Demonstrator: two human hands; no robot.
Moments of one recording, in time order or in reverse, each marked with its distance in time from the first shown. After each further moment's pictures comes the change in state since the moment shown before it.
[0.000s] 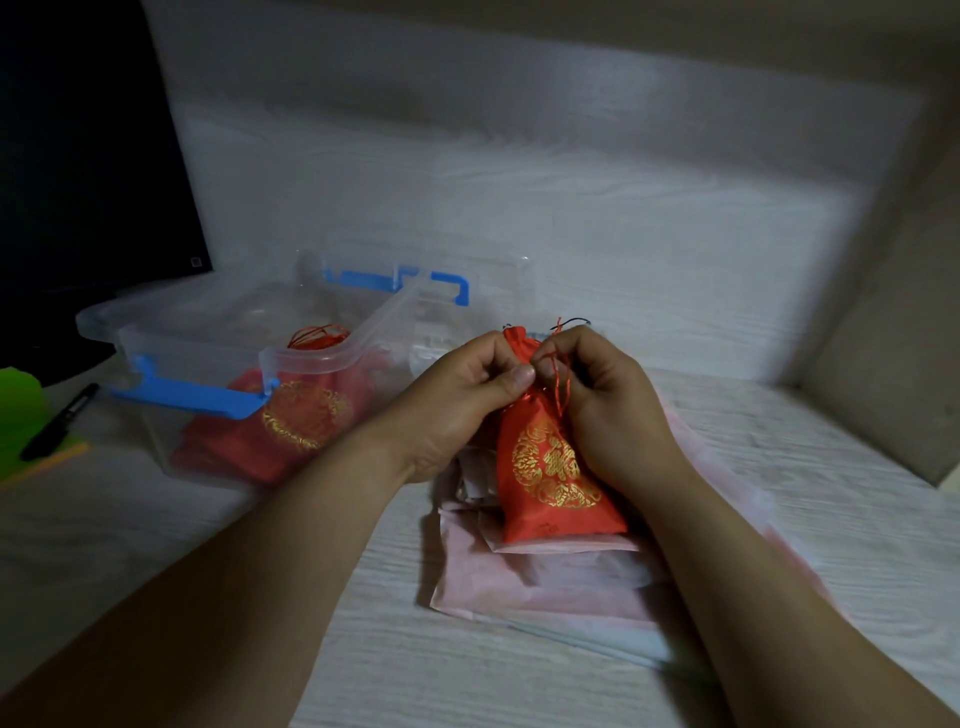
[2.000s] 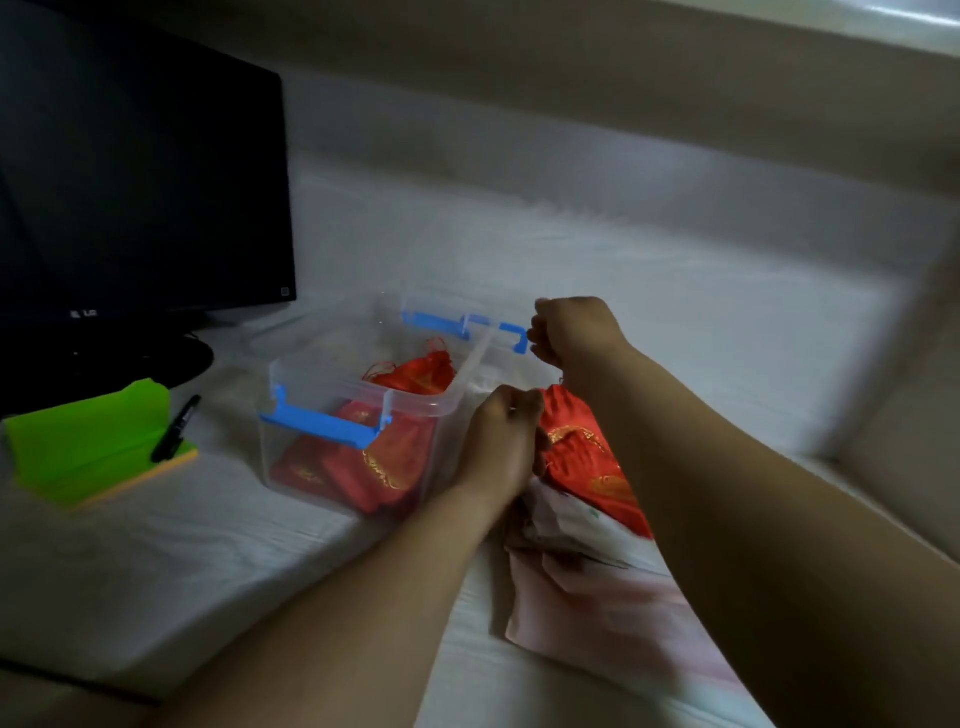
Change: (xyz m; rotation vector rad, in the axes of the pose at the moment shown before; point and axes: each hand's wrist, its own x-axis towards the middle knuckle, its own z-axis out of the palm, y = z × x) left_hand 0.004 -0.009 -0.003 0.007 0.529 -0.119; right_hand 0.131 -0.057 0.072 0.075 0.053 0.594
